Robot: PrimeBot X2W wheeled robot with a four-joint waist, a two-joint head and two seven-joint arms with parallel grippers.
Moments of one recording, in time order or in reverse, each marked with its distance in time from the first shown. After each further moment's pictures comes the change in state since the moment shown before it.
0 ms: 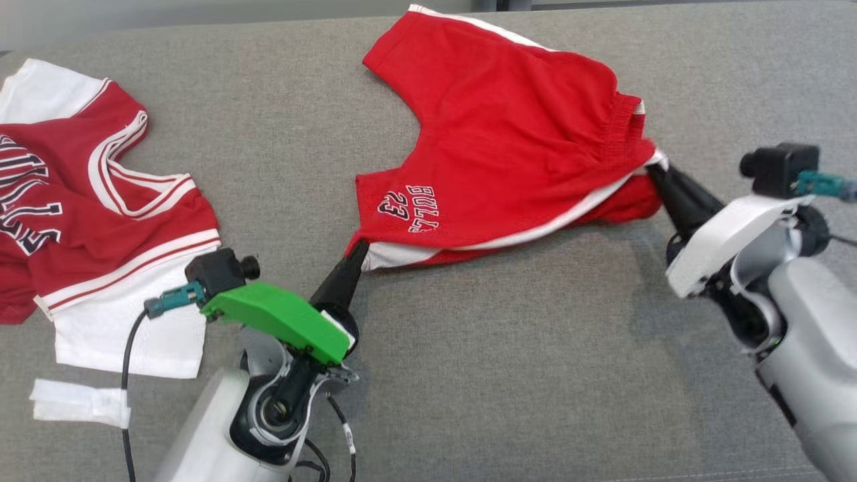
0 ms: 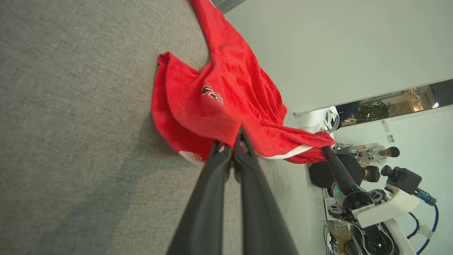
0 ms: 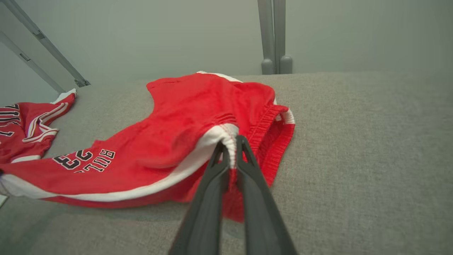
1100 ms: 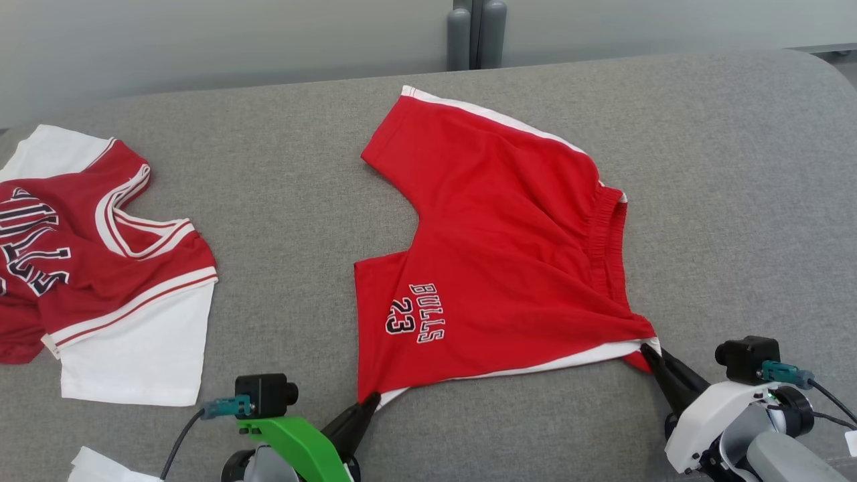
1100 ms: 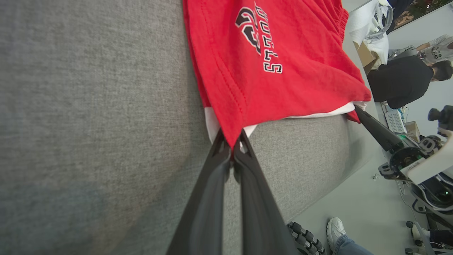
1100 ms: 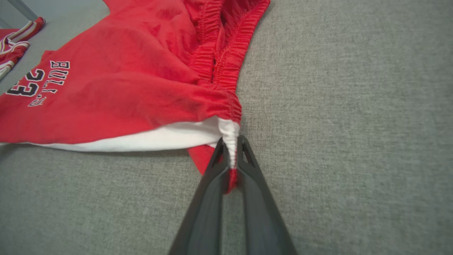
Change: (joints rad) left arm 0.171 0.132 -0.199 0.158 0.211 -0.181 -0.041; right arm 0.322 0.034 0.093 0.171 -0.041 0.017 -0.227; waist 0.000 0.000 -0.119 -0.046
